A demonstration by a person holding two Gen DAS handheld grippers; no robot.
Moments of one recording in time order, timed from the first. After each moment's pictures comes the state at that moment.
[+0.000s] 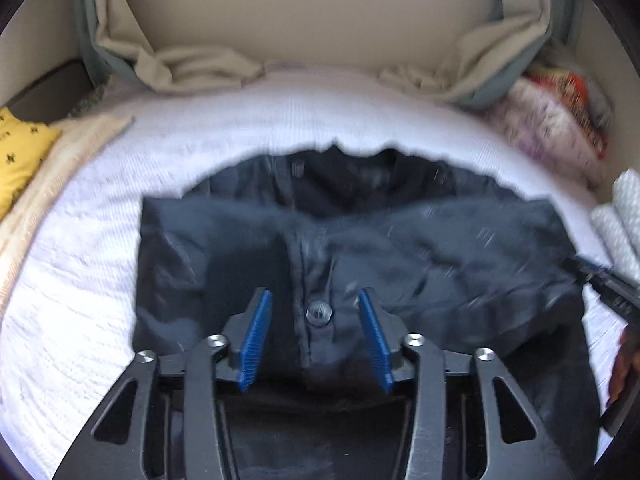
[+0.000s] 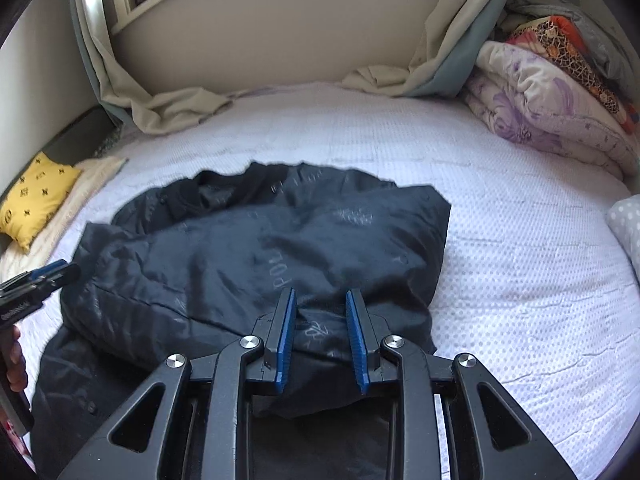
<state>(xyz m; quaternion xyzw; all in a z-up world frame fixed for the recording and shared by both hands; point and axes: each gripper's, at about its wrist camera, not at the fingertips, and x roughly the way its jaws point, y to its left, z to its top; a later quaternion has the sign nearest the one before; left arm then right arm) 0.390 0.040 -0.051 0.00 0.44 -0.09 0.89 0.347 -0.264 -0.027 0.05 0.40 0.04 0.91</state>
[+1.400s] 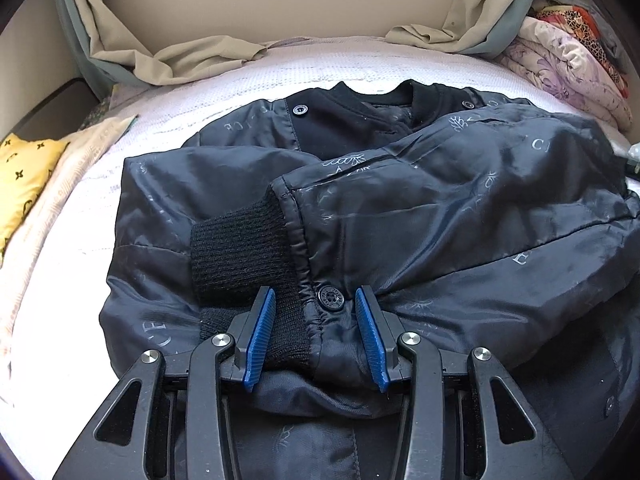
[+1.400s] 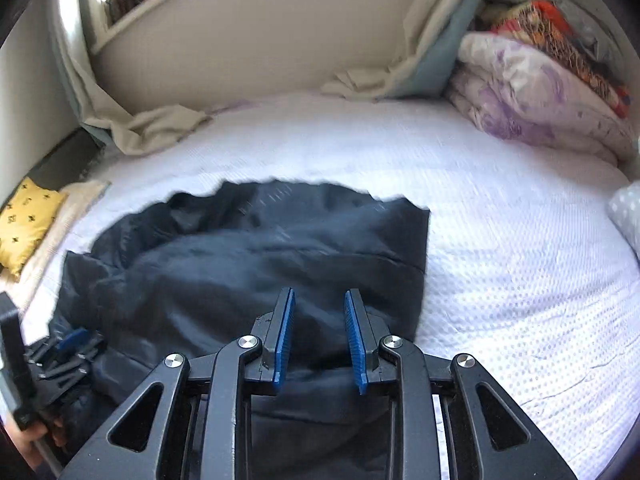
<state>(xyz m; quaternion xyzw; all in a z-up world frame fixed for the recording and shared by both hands) 0.382 0.013 -0.108 0.09 0.43 -0.04 0.90 0.380 -0.294 -0.043 0.08 0.39 0.02 0.92</state>
